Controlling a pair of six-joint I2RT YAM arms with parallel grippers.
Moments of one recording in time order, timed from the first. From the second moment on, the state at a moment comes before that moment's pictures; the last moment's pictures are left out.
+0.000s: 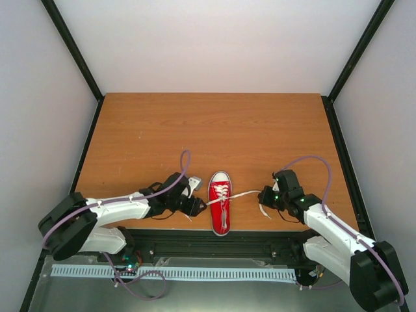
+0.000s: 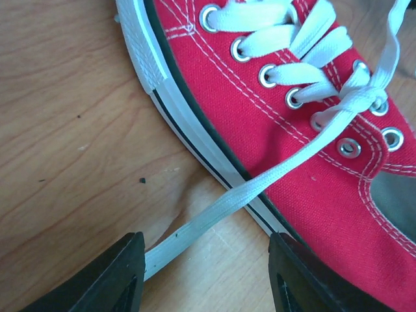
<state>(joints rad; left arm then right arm) -0.85 1.27 0.45 -0.05 0.24 -0.46 0.38 0.92 0.33 -0.36 -0.24 0.70</state>
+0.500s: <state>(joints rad) -0.86 1.44 0.49 0.06 0.28 -0.39 0.38 0.92 0.33 -0.34 -0.25 0.69</state>
